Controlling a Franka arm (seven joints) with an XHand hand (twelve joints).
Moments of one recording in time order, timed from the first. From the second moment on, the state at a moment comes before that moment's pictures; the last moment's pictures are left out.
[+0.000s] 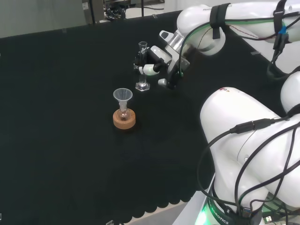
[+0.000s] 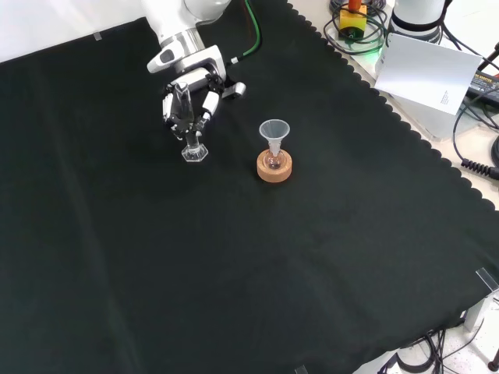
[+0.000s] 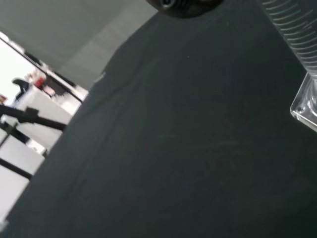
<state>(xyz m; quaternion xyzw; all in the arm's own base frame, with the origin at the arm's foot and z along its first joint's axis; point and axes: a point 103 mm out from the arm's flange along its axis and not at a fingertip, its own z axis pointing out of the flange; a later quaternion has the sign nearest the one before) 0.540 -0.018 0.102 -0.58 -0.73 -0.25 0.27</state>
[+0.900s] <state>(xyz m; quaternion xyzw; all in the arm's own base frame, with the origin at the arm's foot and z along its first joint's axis) 0.522 -0.024 0.165 -0.58 -0.79 -0.11 0.18</state>
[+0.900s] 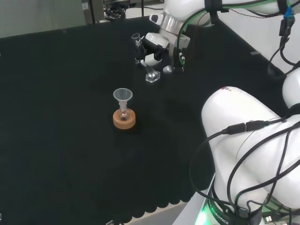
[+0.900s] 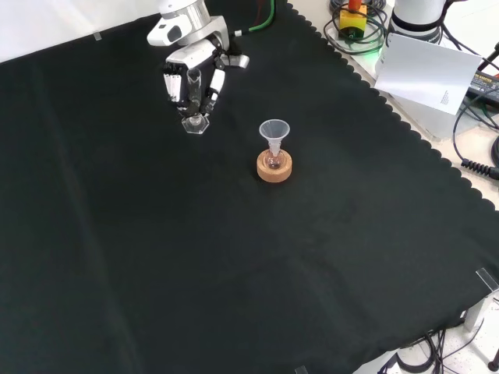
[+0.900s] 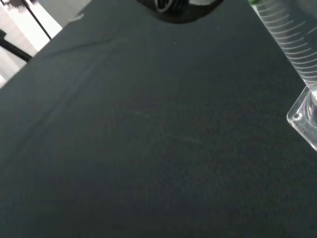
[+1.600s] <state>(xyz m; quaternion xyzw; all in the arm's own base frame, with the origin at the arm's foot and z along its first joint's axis) 0.466 -0.030 0.202 -0.58 -0.80 0.01 0.16</state>
